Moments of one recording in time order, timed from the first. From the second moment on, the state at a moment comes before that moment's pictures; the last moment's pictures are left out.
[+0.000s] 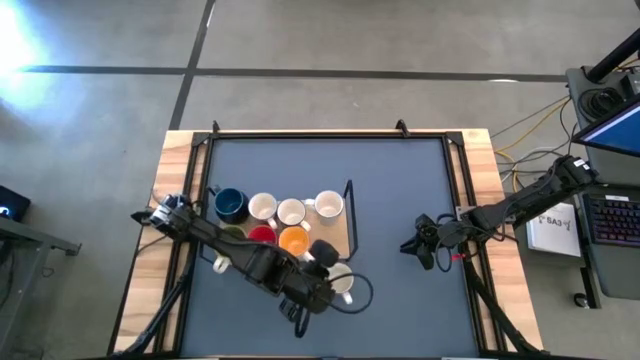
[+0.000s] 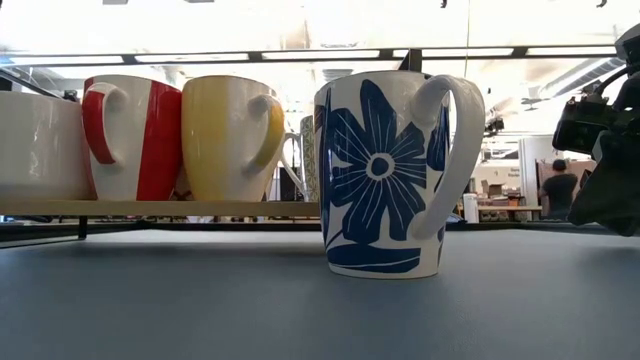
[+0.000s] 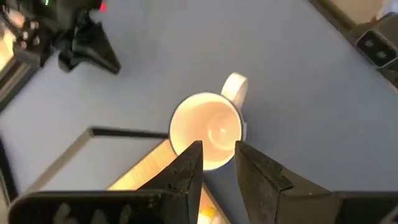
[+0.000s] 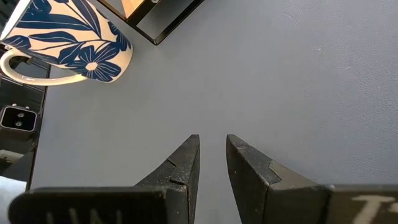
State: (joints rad) left arm -0.49 1.96 1.99 -1.04 -0.28 0.25; right arm 0.41 0.71 0.01 0.09 0.18 0.92
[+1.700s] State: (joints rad) left arm -0.43 1.96 1.72 -0.79 -0.16 0.22; right arm 0.41 0.71 0.01 0.09 0.18 0.92
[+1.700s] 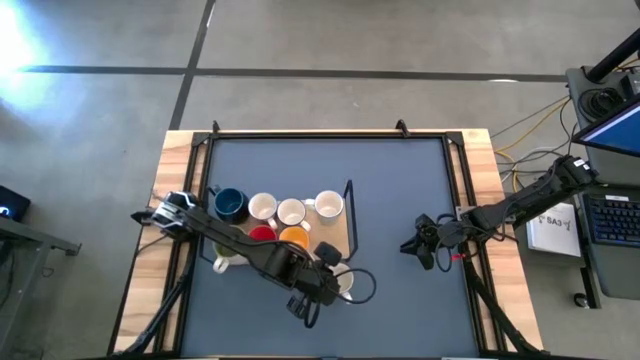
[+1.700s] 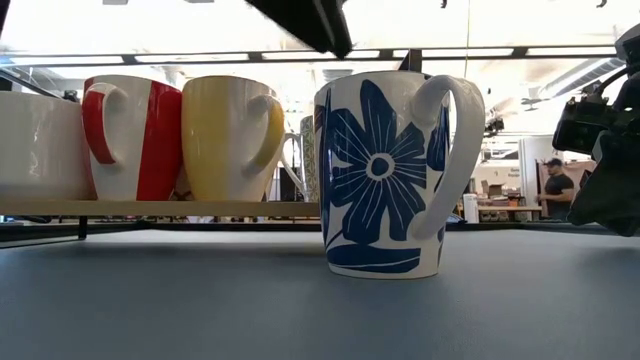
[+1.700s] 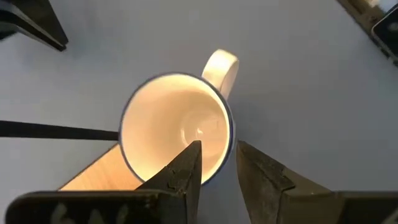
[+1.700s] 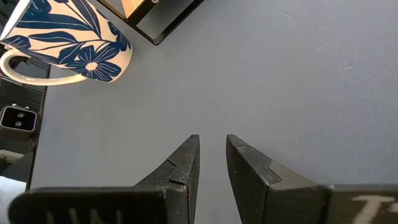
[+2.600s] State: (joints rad) left arm -0.41 1.96 1.59 -0.65 -0.12 0.28; right arm 0.41 0.71 0.01 0.09 0.18 0.92
